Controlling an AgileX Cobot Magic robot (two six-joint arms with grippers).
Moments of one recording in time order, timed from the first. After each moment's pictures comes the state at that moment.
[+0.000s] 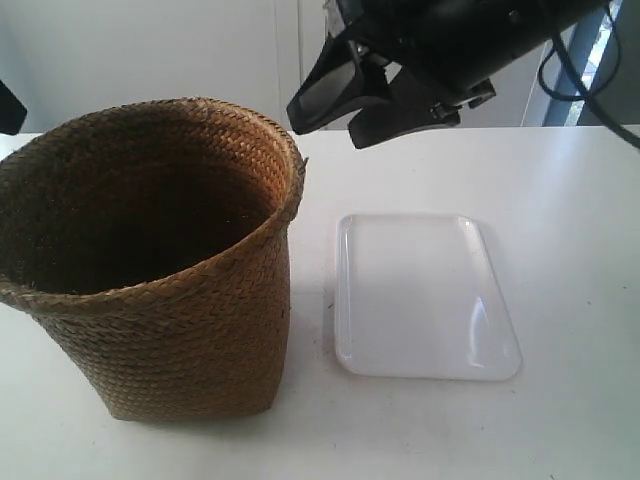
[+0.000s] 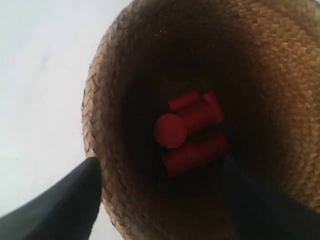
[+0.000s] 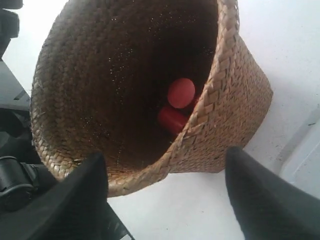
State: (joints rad) left arm 0.10 1.27 -1.41 -0.40 1.32 0.30; right arm 0.23 1.52 -1.47 0.75 1.14 -0.35
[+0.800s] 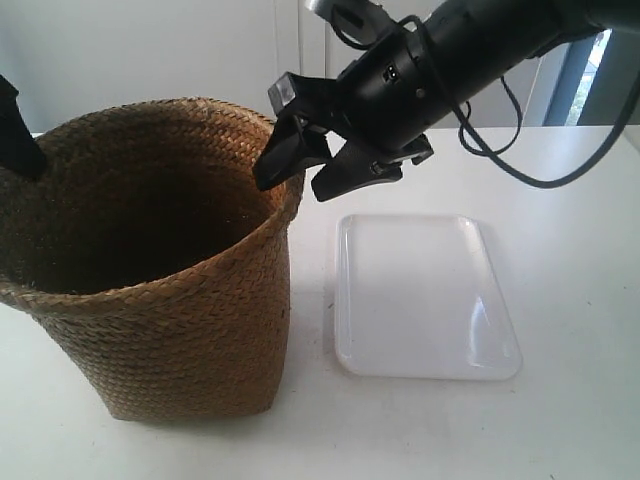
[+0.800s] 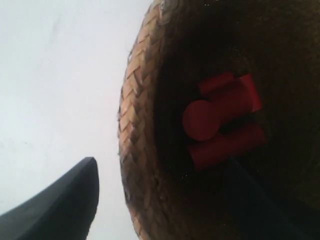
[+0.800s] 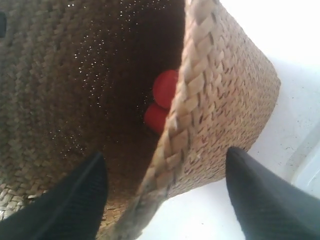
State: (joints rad) left arm 0.10 1.42 -1.39 -0.33 1.28 0.30; right arm 0.29 1.70 -1.47 0.76 1.06 -0.34
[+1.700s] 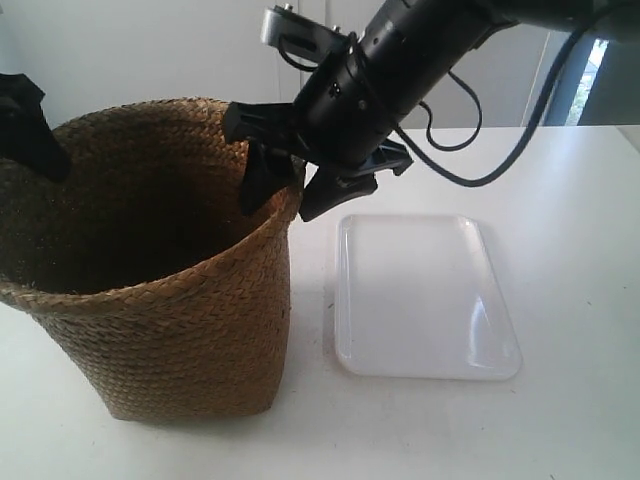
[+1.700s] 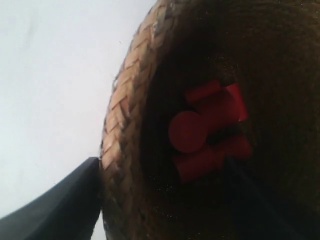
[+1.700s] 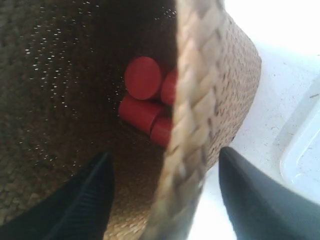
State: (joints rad) left arm 0.10 1.47 -1.39 -0.40 1.26 0.31; right arm 0.41 1.78 -1.59 0.53 1.09 -0.05
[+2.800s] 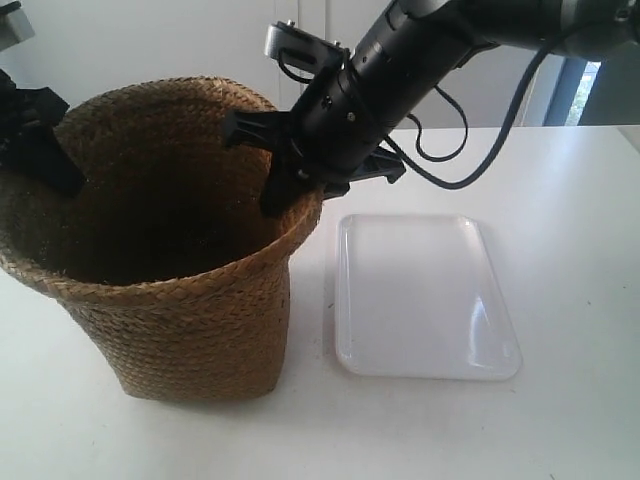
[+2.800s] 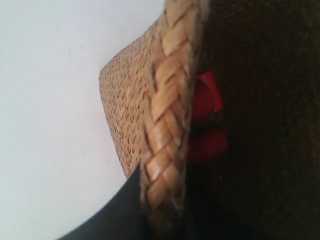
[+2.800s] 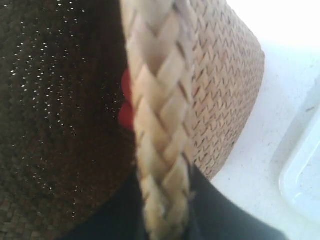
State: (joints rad) left arm 0.10 1.55 -1.36 -0.55 1.22 0.43; right arm 0.41 1.81 -1.59 0.54 1.02 -0.03
